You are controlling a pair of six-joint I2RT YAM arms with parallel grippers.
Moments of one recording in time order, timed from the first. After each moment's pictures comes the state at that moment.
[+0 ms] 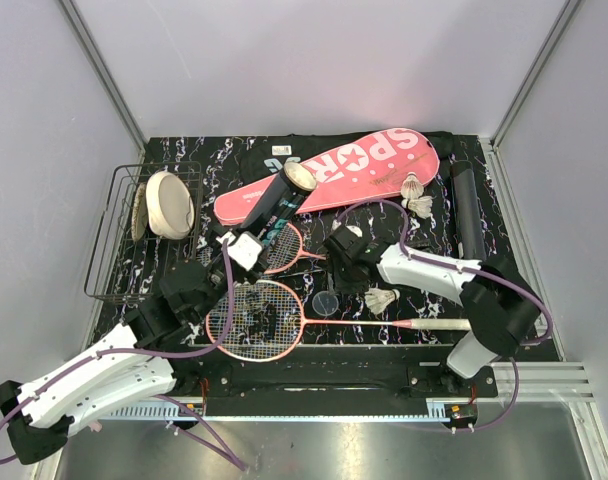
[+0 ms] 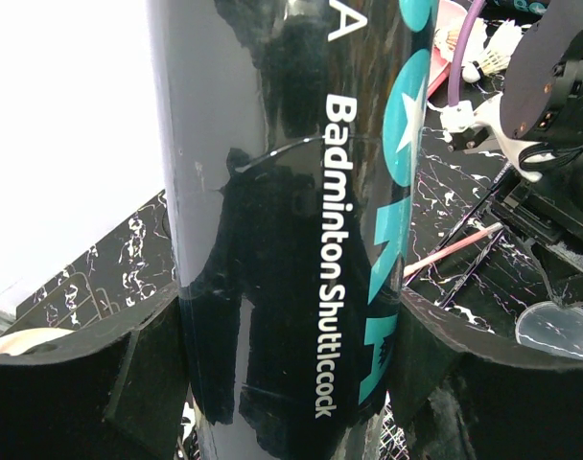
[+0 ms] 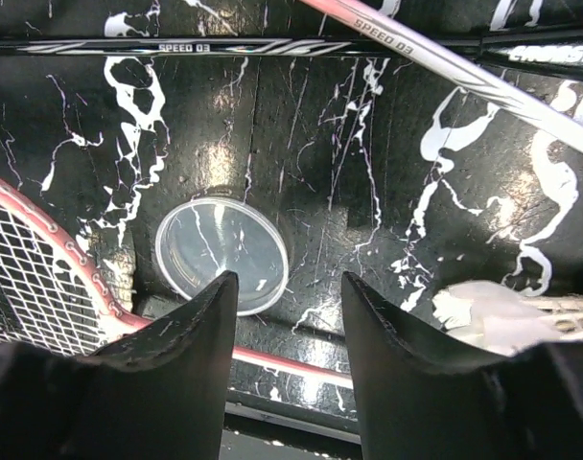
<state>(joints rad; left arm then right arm) -0.91 0.61 0.63 -0.08 -0.35 0.36 0.83 1.60 1.00 -0.55 0.09 0.69</state>
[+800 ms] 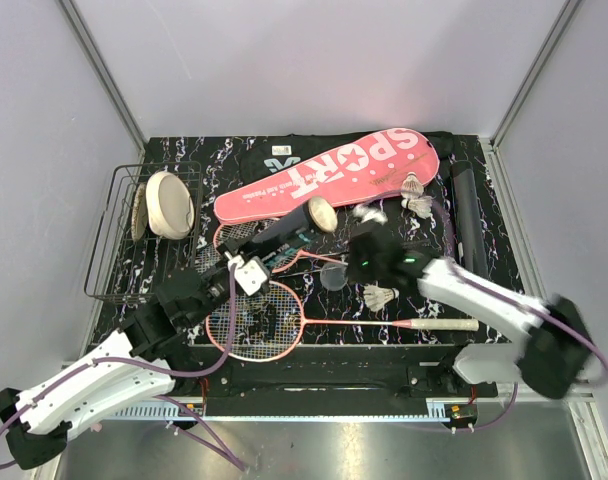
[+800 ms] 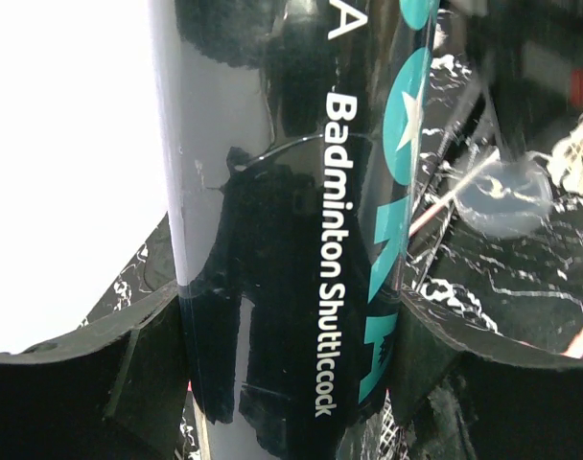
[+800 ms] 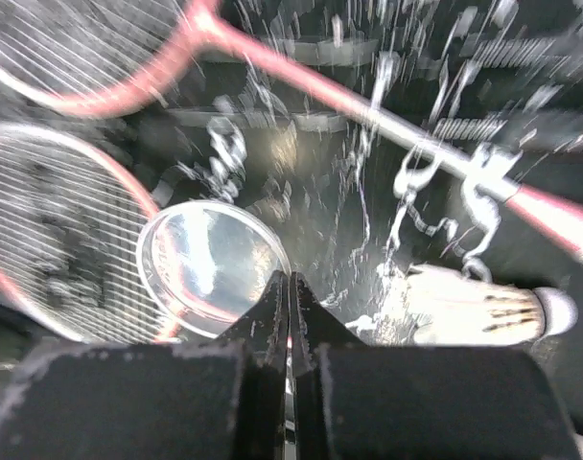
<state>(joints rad) -0.91 0.55 0.60 -0.10 -0.15 0.50 0.82 1.40 0.89 -0.45 0.15 0.64</state>
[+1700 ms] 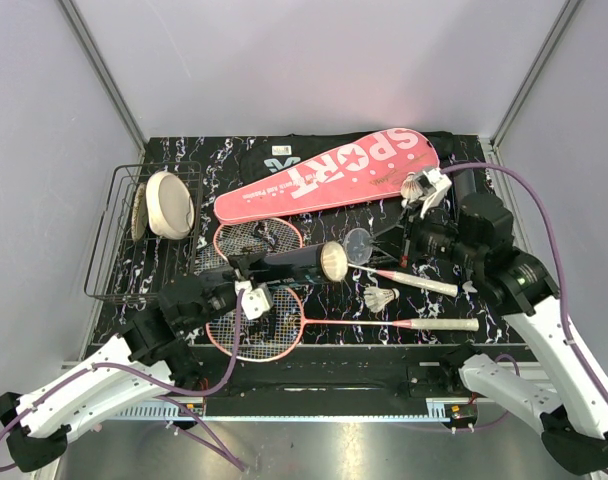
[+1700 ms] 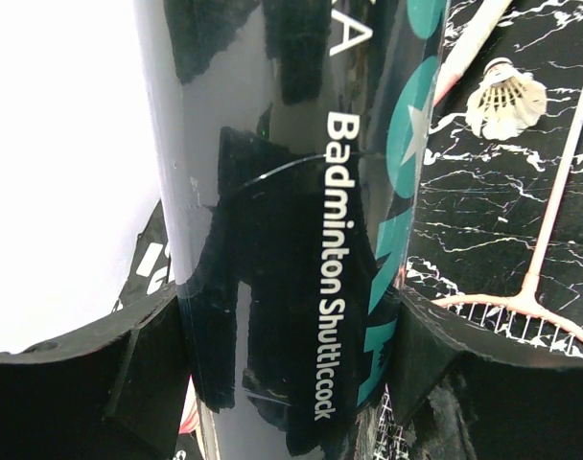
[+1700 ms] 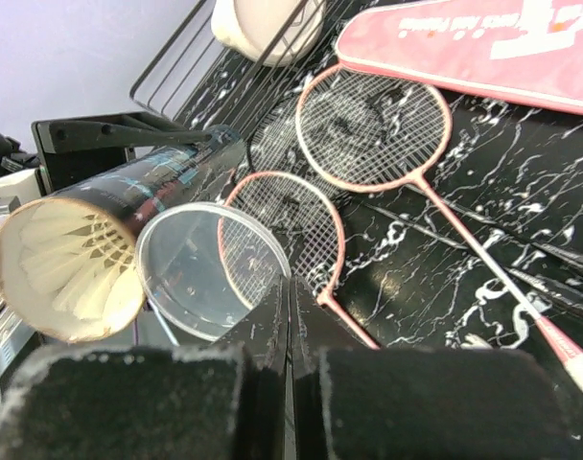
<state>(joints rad) -0.91 0.49 0.53 -0.19 0.08 0.66 0.52 0.87 1.17 -0.60 -0.46 0.38</state>
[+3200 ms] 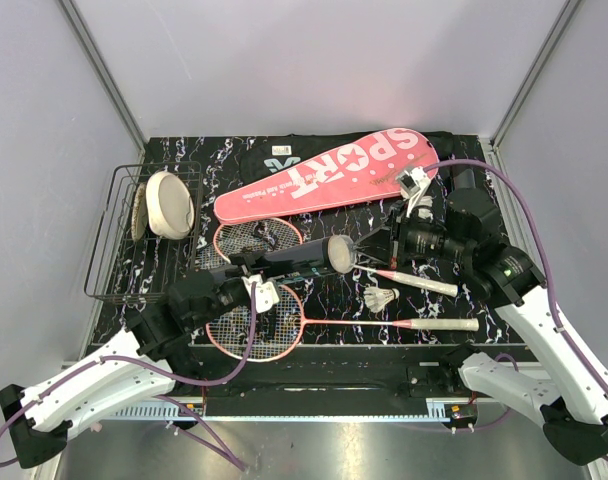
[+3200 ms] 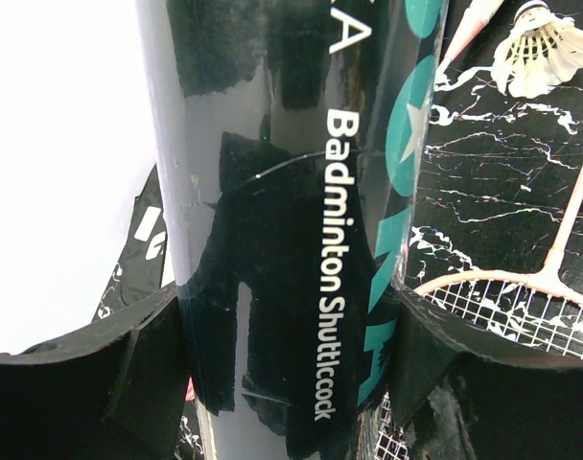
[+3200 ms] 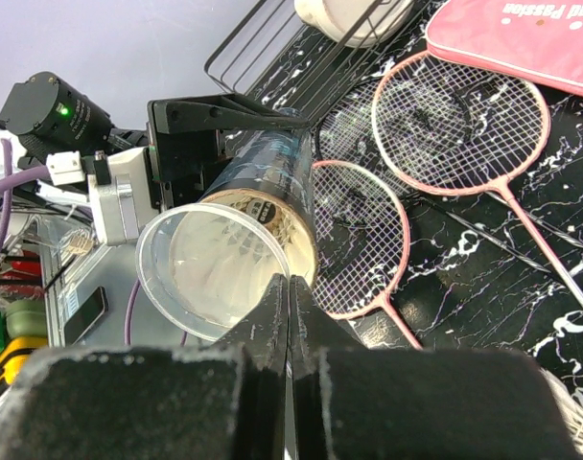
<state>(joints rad) -0.91 0.55 0.53 -0.19 0.00 0.66 0.57 0.91 1.17 -0.52 -0.57 0.43</state>
